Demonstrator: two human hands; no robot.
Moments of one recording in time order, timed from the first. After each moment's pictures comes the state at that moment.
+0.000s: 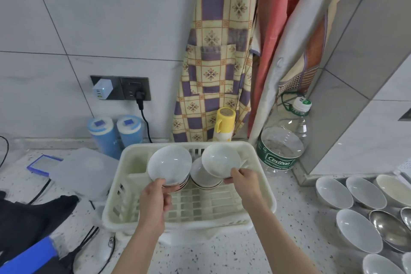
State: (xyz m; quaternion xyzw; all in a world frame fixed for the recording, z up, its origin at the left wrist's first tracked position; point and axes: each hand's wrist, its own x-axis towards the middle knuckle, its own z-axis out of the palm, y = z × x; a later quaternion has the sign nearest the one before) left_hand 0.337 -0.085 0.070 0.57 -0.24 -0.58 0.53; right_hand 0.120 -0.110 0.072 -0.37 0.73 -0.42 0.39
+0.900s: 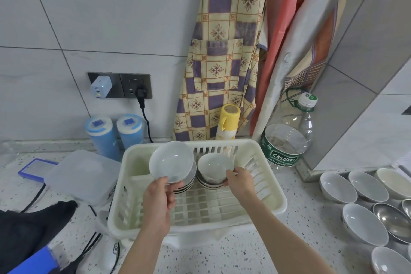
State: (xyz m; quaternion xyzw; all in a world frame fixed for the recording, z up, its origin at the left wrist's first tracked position) left_hand 0.352 -0.098 0.057 0.52 -0.23 -0.61 0.55; right_hand 0.138 -0.135 0.028 -0.43 0.77 -0.32 0.35
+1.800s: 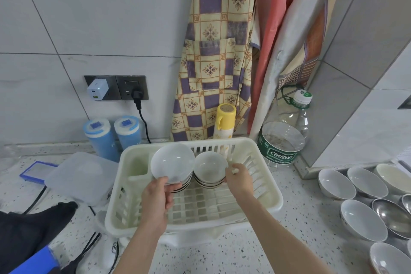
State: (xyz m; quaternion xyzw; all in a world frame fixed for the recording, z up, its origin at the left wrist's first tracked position) left_hand 0.349 -0.097 0.056 0.55 -0.28 -0.59 0.53; right_hand 0.134 -0.131 0.025 -0.38 0.77 -0.36 0.35
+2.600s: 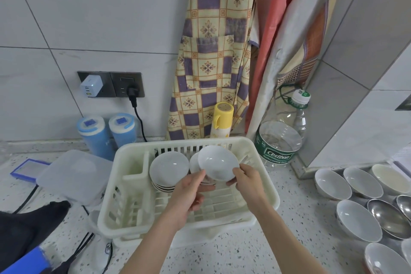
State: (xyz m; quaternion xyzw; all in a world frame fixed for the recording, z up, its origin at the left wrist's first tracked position) left_hand 0.294 -0.110 0.048 0.50 -0.38 -0.69 0.35; right_hand 0.116 -0.101 0.061 -0.42 0.69 -0.44 0.40
